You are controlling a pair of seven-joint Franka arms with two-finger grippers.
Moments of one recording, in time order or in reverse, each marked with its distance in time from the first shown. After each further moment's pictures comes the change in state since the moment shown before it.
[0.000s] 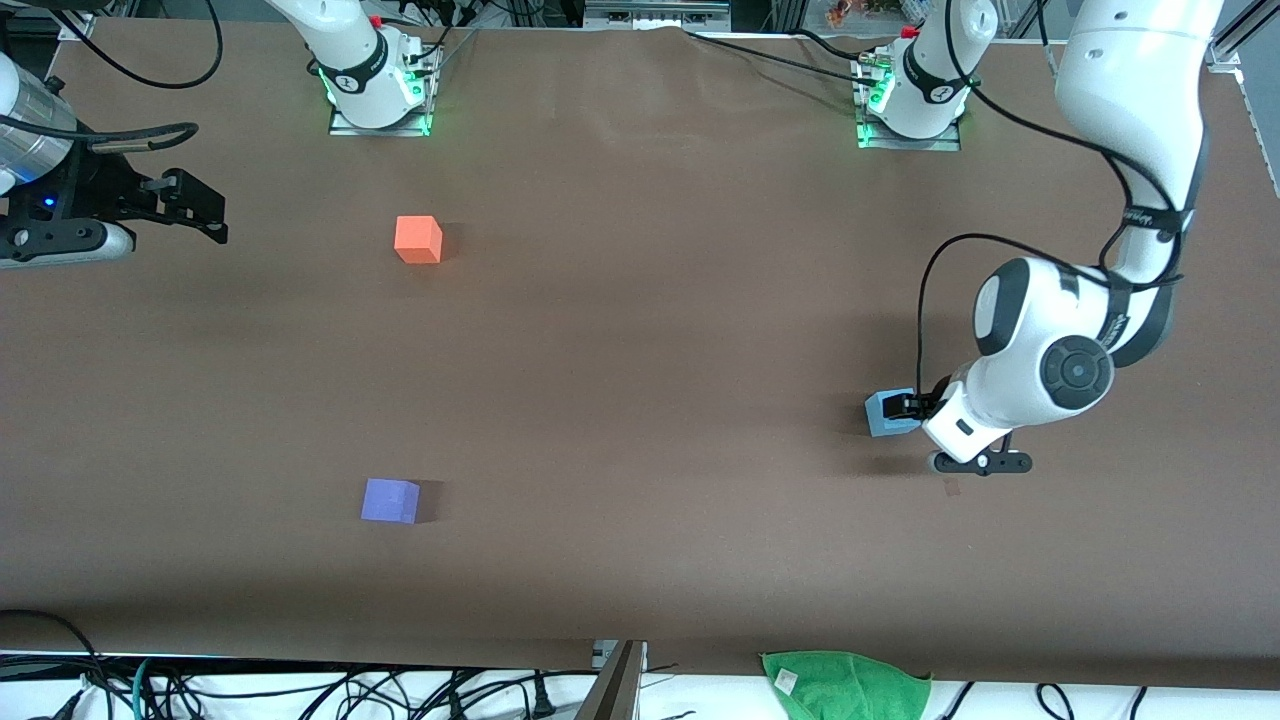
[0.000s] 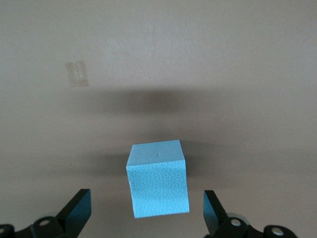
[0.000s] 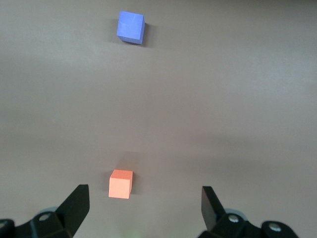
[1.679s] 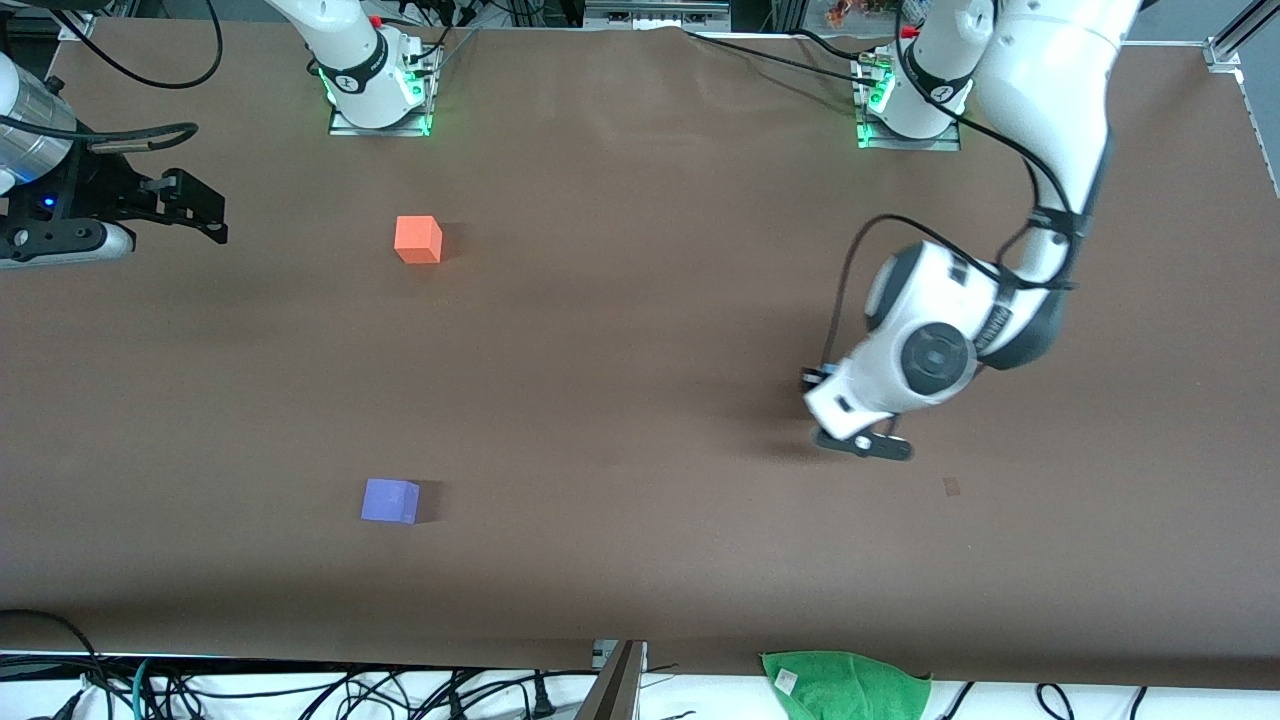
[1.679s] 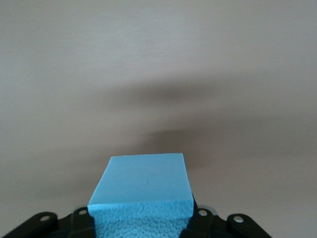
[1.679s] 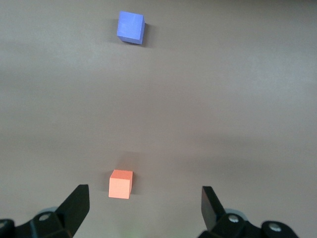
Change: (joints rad) left arm -0.231 0.016 -0.025 0.170 0.000 -0.182 -0.078; right arm 0.000 0.000 0.000 0.000 0.000 0.000 0.000
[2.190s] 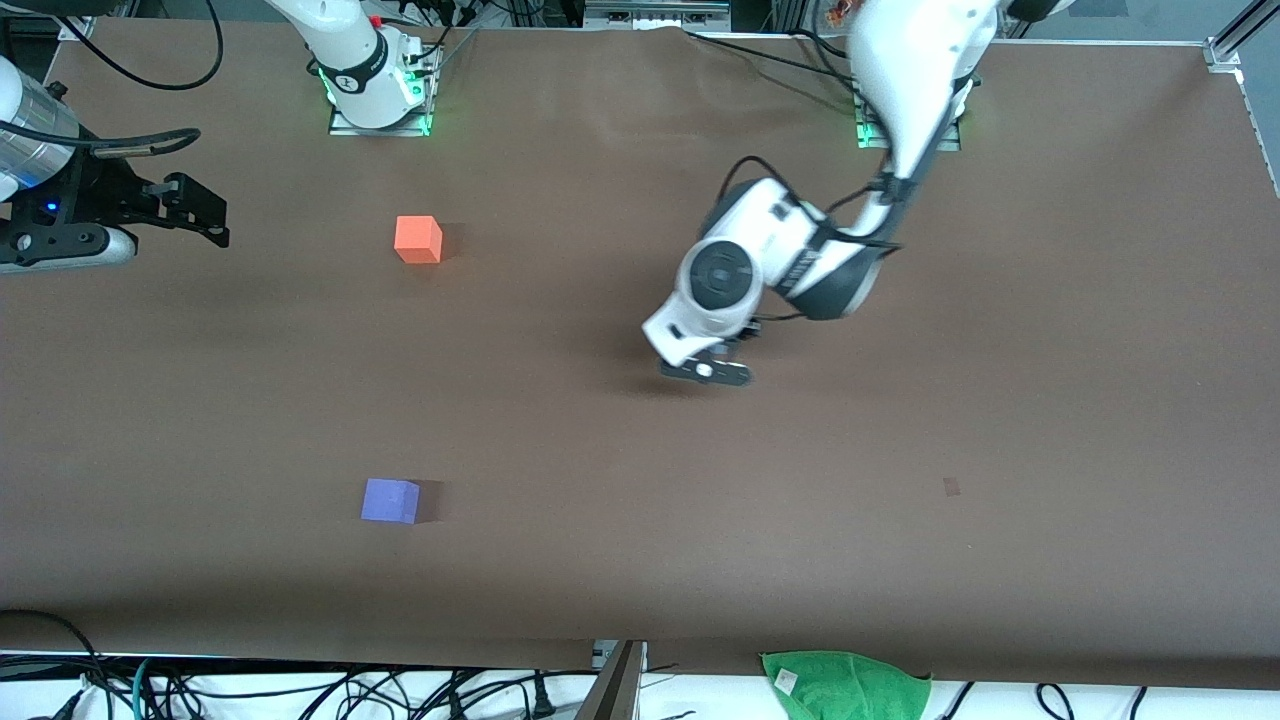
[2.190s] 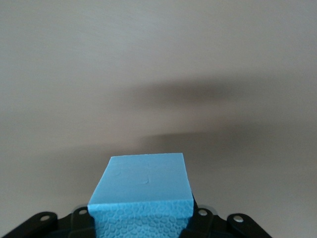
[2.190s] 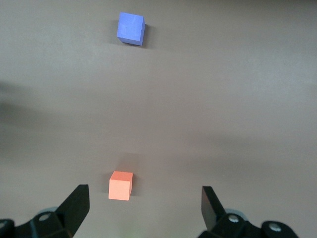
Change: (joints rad) left arm -0.299 0.101 -0.002 0.037 -0.040 0.055 -0.304; right arm 0.001 0.007 0.000 0.000 0.000 0.010 0.000
